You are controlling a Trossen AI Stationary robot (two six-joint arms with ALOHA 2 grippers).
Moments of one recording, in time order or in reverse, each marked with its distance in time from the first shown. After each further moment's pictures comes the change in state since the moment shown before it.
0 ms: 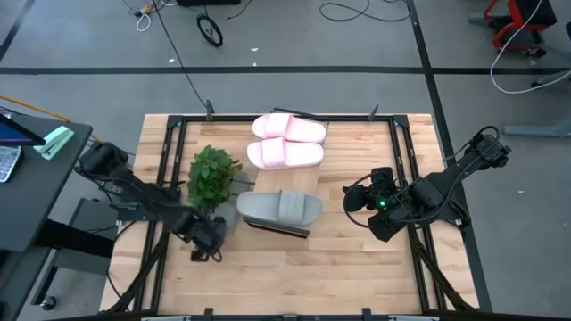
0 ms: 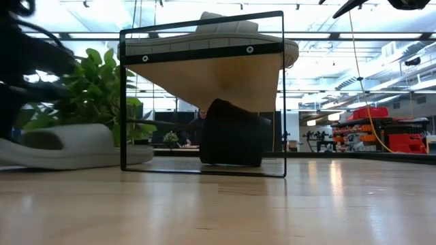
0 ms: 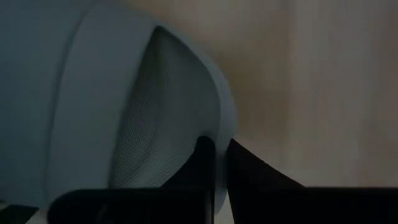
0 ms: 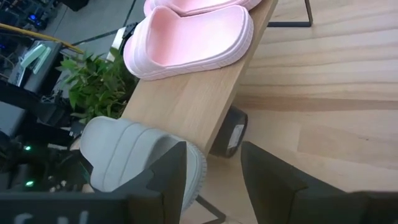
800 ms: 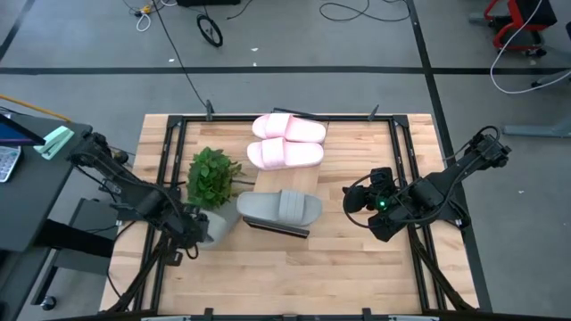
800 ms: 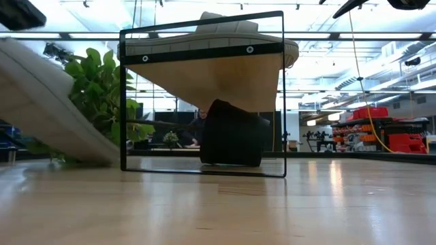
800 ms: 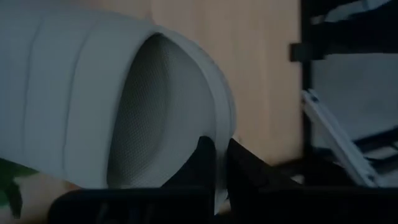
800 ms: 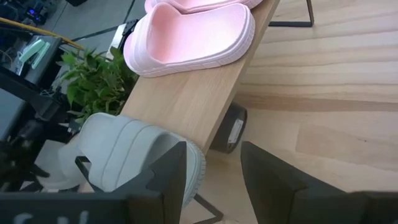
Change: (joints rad) left arm -0.039 -0.241 0.323 -0.397 0.272 0.014; right arm 0.000 0.000 0.000 0.003 -0.007 -0.023
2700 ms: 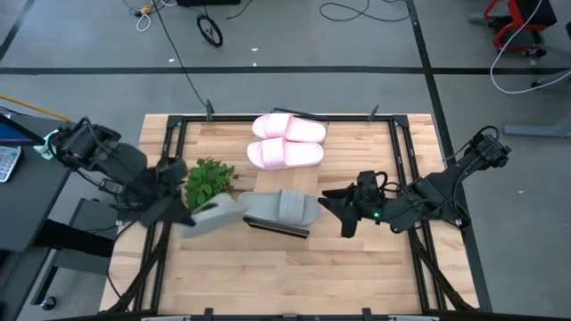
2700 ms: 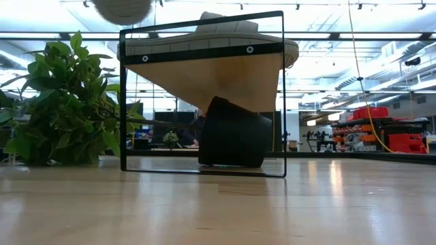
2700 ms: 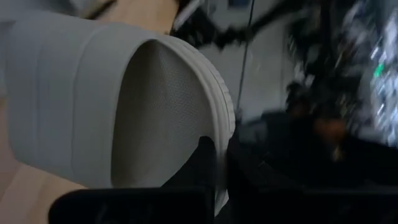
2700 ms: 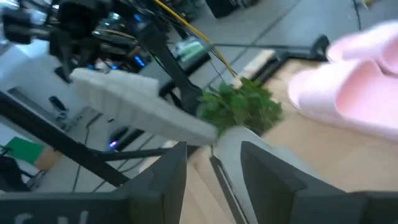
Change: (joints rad) left arm 0.176 0.003 0.746 -0.002 -0.063 -0.578; right arm 0.000 0.000 0.000 0.839 -0.021 -0.934
